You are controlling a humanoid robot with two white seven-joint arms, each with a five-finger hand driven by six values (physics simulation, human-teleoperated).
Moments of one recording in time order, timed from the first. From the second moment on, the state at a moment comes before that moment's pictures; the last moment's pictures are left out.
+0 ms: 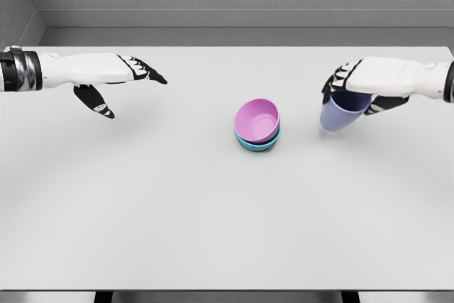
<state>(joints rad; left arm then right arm) -0.94 0.80 -0.90 -1.26 -0.12 -0.61 -0.61 -0.77 -0.92 0.68 -1.46 0.28 -0.61 0.61</state>
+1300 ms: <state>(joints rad) -0.93 0.80 -0.90 -1.26 -0.12 -0.61 -0.61 -0.94 -0.70 0.73 -1.57 0.27 -0.61 0.61</state>
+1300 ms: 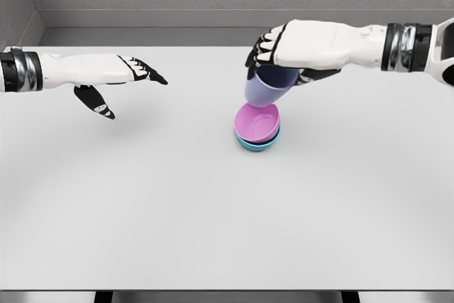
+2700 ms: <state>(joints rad) -0.94 0.80 -0.90 -1.26 -0.12 -0.61 -0.61 -0.88 -0.67 0.80 -1.46 0.29 -0.61 0.61</state>
